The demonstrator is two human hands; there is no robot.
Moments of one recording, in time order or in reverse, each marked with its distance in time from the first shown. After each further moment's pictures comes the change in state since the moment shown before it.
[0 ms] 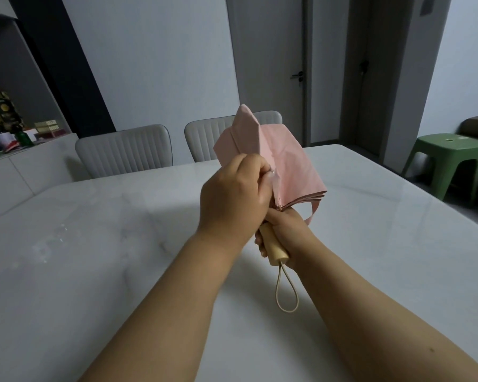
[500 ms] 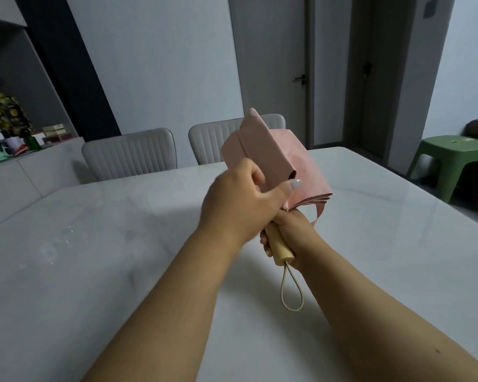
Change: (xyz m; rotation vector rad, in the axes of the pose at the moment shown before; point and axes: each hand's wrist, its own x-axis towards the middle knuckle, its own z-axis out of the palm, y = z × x) left_hand 0.007 0.011 -0.016 -0.163 -0.339 -0.427; right_hand 0.000 -0.001 -0.002 0.070 -0.010 -0.010
